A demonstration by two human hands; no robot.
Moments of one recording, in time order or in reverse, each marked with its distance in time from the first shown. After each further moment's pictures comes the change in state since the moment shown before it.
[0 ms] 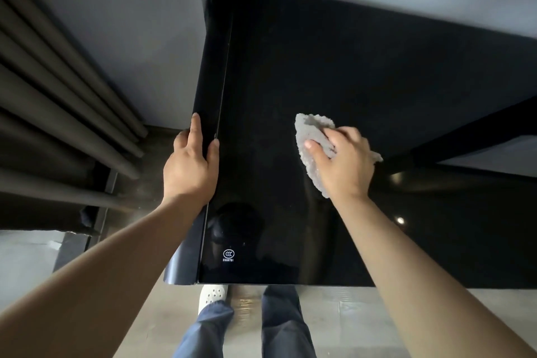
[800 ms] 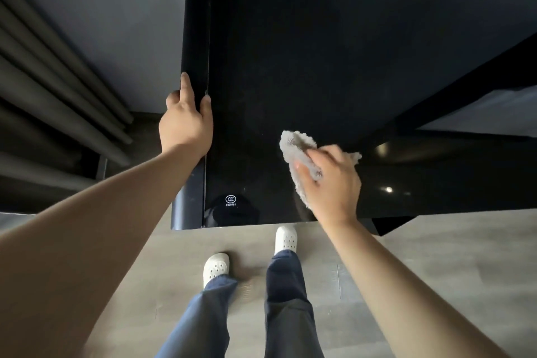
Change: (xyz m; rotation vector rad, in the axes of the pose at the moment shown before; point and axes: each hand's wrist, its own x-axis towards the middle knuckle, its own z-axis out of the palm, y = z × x) left_hand -0.001 -0.003 -0.004 0.033 -0.012 0.022; right_hand -0.129 0.004 -0.004 -0.002 0.091 -0.065
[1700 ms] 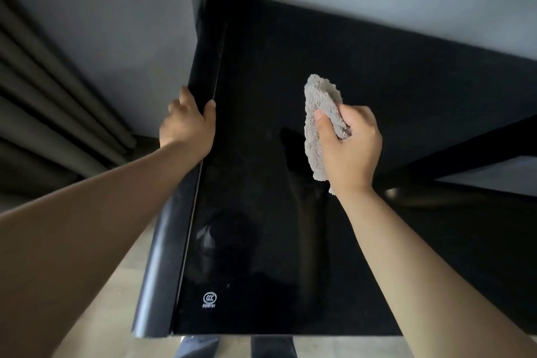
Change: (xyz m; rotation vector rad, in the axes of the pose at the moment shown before) left_hand 0.098 0.040 0.007 0.034 -0.023 -0.129; right_hand 0.177 -0.018 0.010 0.492 0.196 0.045
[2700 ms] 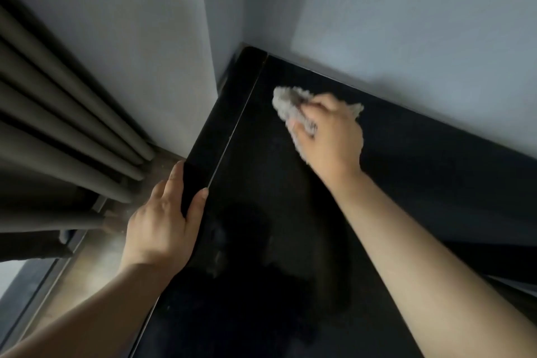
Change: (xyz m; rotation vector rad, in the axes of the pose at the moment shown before) left_hand 0.009 0.022 -0.001 0.062 0.048 -0.143; right_hand 0.199 0.015 0.144 -0.337 -0.465 -0.548
